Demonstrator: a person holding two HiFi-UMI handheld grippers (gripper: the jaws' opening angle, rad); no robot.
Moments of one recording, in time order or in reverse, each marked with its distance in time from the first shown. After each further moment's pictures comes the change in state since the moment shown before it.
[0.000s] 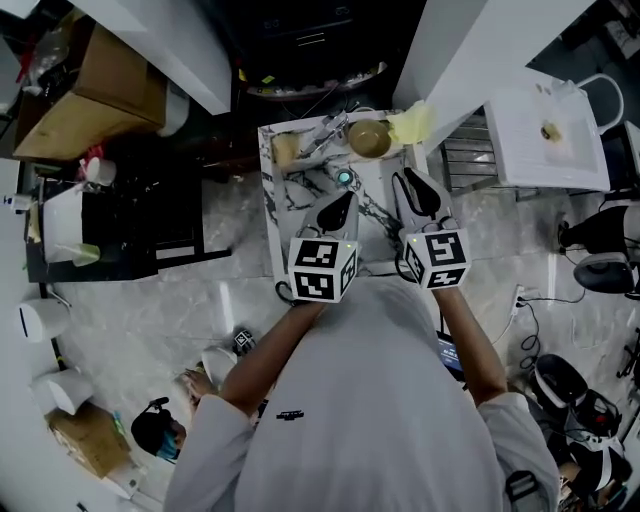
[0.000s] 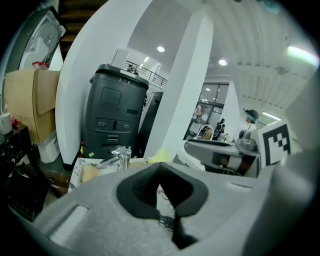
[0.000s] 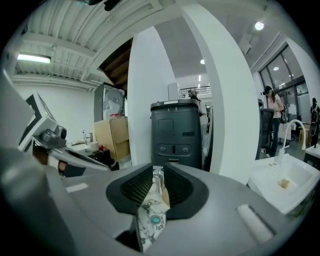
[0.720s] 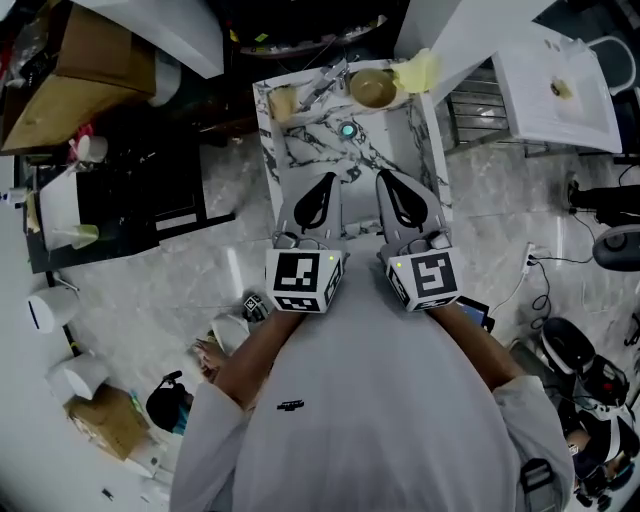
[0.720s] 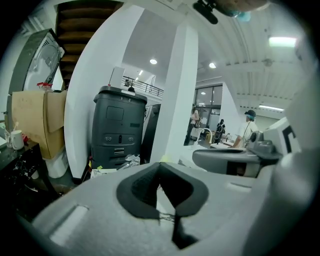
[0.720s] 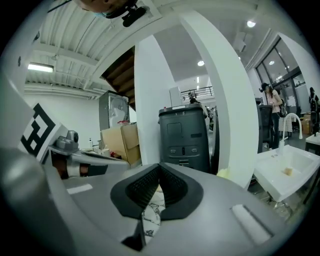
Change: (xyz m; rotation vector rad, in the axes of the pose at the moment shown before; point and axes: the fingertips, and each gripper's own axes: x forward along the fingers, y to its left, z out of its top) left arm -0.075 0.009 0.003 0.109 -0.131 0.045; right arm -0.051 0.092 0.005 0.052 -0.053 0.041
